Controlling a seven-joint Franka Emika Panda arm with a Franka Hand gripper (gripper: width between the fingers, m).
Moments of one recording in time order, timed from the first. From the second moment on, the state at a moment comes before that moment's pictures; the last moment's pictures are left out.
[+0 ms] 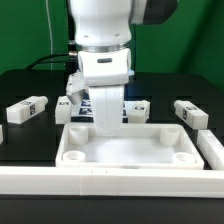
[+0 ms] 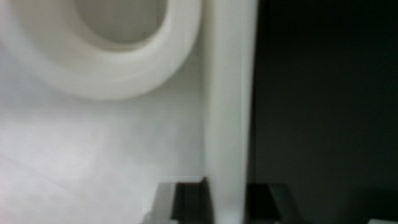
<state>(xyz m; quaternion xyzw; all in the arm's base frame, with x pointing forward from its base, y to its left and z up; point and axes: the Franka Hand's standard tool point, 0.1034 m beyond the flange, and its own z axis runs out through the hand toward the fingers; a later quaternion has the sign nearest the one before) 0.506 -0.020 0.016 -0.72 -0.69 0.00 0.06</state>
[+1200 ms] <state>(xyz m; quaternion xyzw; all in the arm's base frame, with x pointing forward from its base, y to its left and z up) 0.510 -0.003 0.013 -0.72 -0.69 0.01 0.07</state>
